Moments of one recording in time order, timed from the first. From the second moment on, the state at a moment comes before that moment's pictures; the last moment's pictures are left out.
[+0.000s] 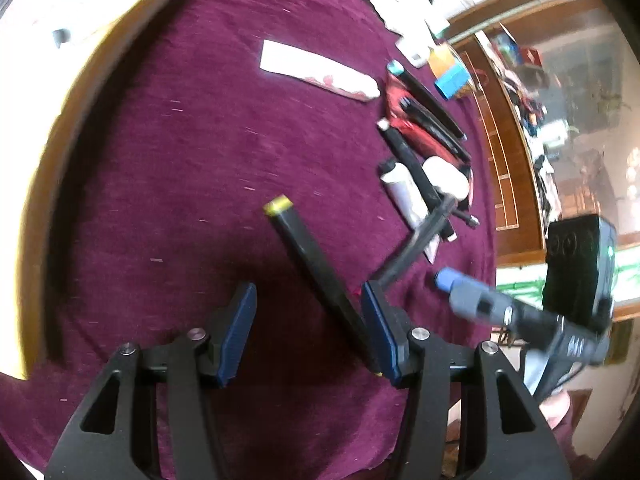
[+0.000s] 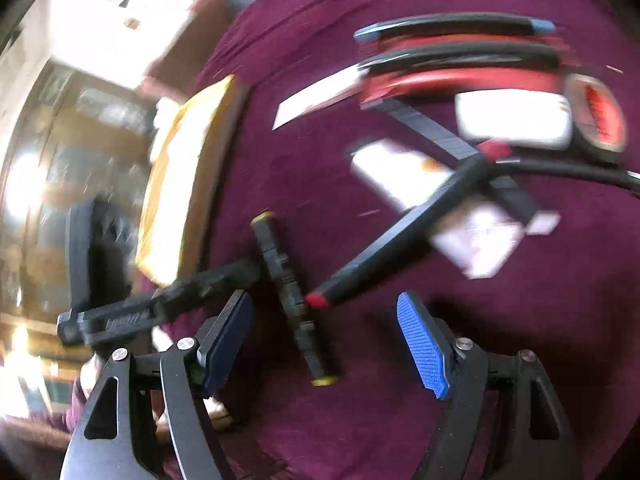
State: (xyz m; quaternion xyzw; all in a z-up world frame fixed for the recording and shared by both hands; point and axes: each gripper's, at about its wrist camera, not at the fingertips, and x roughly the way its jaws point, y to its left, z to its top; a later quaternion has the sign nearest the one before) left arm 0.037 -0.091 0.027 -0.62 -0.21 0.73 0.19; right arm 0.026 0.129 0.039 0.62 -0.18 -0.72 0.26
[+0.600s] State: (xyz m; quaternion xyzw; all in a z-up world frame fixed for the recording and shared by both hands) left arm 0.036 -0.059 0.032 -0.58 -0.02 0.79 0.18; right arm 0.036 0.169 0.048 0.60 -0.22 -0.75 0.20
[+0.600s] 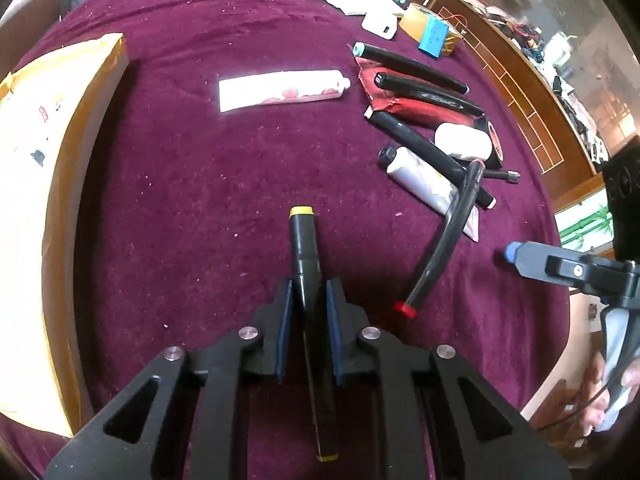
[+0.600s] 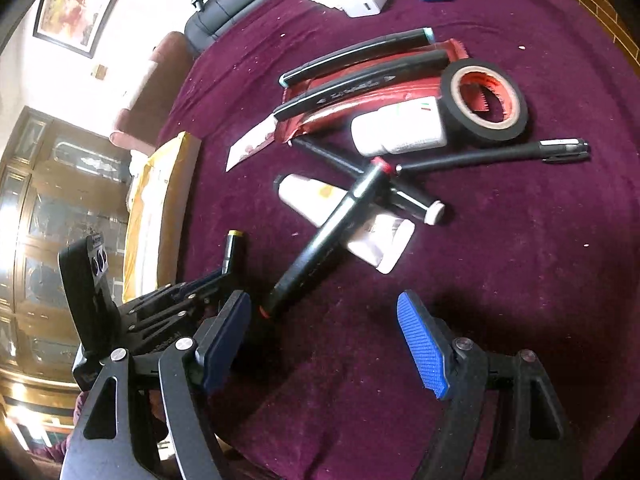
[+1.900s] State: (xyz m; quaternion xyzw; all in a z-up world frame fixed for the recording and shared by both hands) left arm 0.018 -0.251 0.097 -0.48 -0.15 0.84 0.19; right arm 0.021 0.065 0.118 0.52 -0.22 -0.81 0.17
